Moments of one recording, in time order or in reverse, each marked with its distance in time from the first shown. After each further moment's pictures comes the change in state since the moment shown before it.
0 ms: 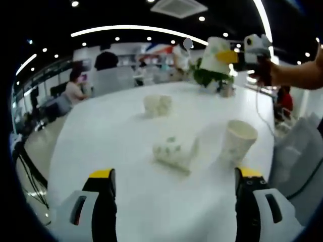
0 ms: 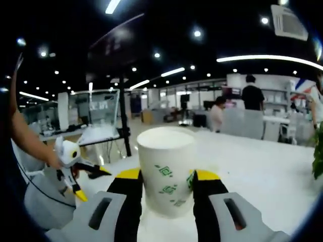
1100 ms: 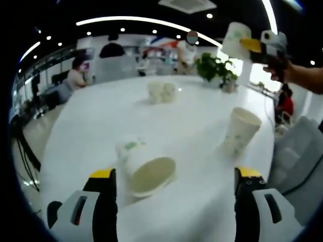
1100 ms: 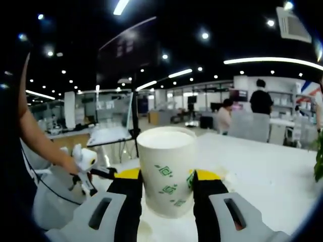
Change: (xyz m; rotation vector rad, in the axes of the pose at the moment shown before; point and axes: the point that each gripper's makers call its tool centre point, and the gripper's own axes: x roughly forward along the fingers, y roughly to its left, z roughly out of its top) left arm -0.003 0.003 -0.030 -0.074 0.043 -0.004; right arm -0.017 0.030 0.006 -0.016 -0.006 0.045
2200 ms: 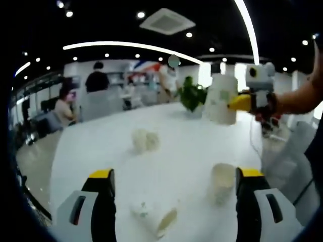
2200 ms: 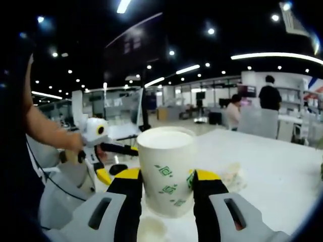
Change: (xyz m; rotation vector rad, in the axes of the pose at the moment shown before) left arm -0.011 -0.048 0.146 0.158 -0.234 -0.142; right arm 0.005 0.029 -0.010 0.009 0.045 0.097
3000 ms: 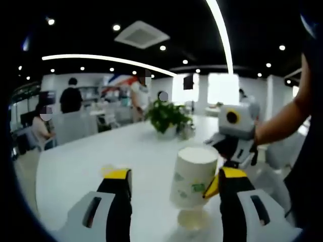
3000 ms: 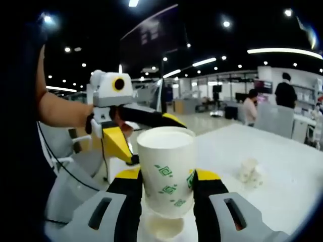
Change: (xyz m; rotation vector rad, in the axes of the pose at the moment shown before) left arm 0.029 -0.068 0.074 0.008 -0.065 -0.218; right arm 0.004 0.040 -0.016 -0.050 0.073 0.145
